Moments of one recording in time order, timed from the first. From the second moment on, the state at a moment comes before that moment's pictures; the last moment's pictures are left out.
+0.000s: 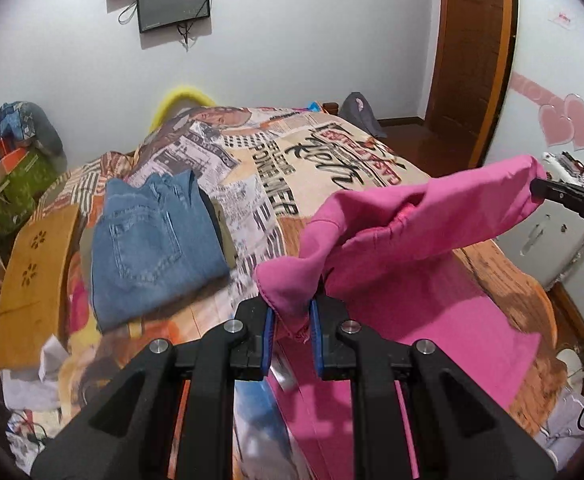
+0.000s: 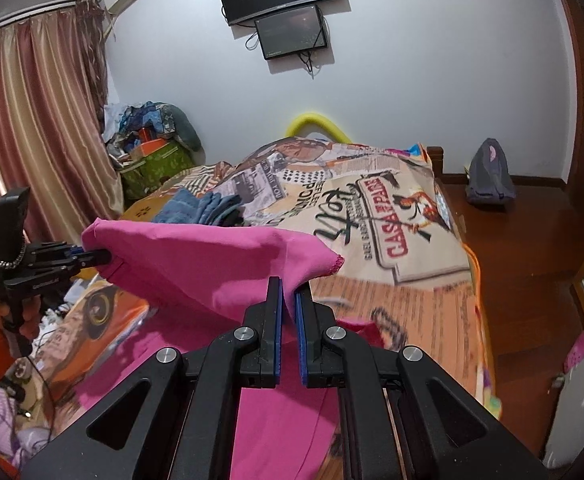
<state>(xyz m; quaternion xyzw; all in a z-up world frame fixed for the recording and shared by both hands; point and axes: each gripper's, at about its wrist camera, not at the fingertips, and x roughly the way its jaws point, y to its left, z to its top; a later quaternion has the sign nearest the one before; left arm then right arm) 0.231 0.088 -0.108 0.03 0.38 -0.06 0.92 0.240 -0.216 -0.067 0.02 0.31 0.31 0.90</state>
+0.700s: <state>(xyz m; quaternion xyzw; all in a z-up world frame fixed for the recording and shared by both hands) 0.128 0.080 -0.176 -0.02 0.45 -0.08 0.89 0.145 -0.230 -0.135 0.03 0.39 0.29 0.87</state>
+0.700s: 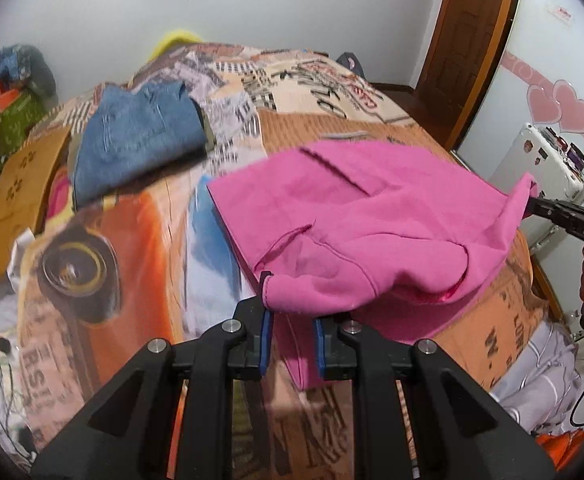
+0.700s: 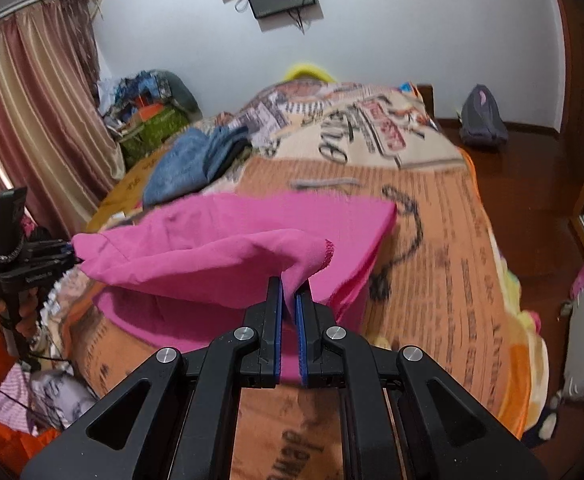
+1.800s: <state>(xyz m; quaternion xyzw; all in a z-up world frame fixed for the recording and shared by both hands) 0.132 0.075 -0.188 -0.05 0.46 -0.08 0.88 0.144 -0.216 -0.160 0.03 0.44 0.28 0.85</state>
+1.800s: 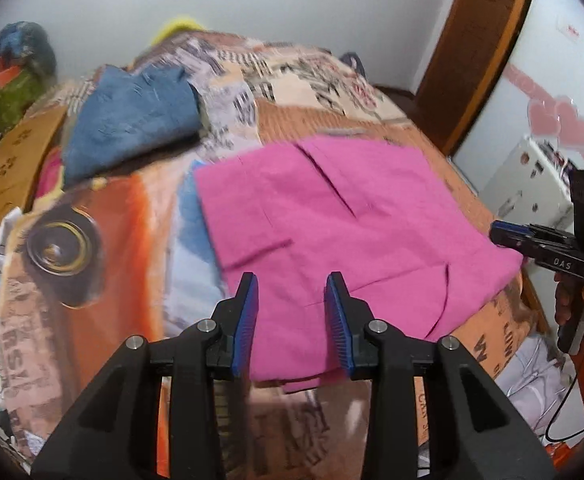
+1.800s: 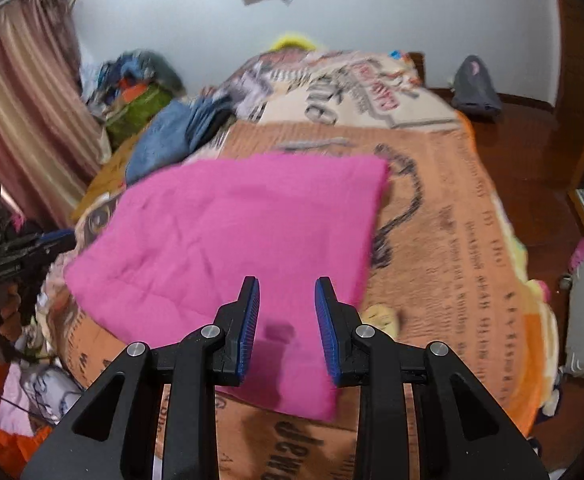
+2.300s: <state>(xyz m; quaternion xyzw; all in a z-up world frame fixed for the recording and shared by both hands) 0.139 0.133 -0.180 -0.05 0.44 0.00 0.89 0.162 -0.239 -0.185 -0.01 0.48 0.23 0.85</state>
